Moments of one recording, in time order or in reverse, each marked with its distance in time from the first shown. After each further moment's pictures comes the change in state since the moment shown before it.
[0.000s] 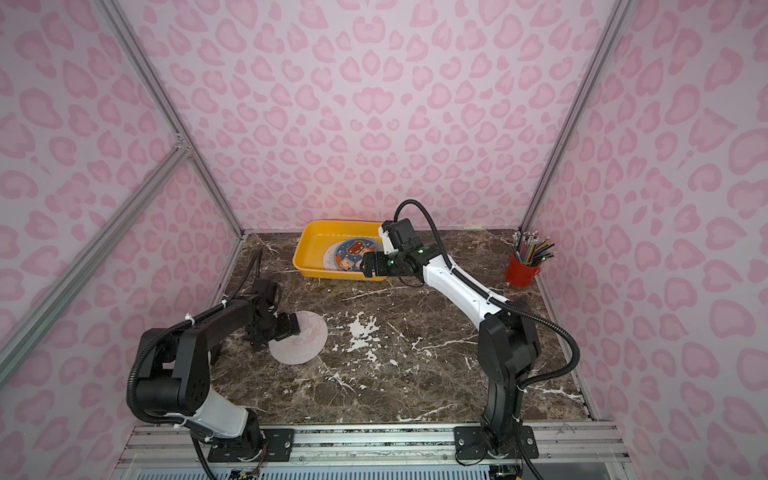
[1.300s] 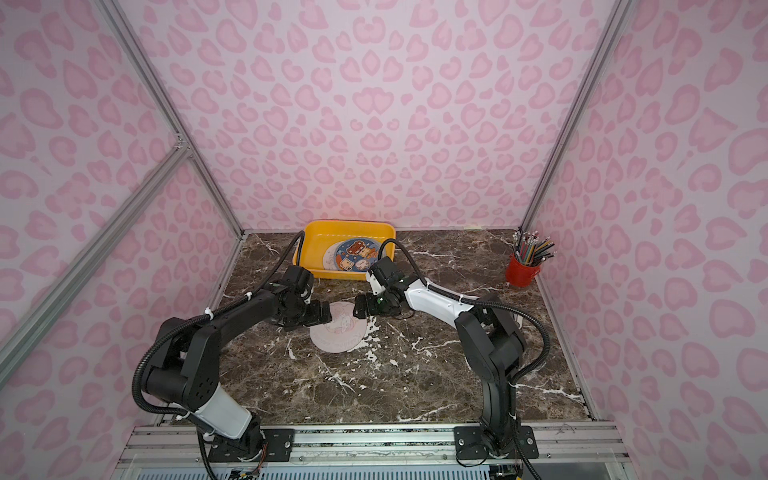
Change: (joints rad) left arm -0.226 0.058 0.169 0.046 0.068 0.039; right arm 0.112 0.071 -0.251 0.068 -0.093 0.058
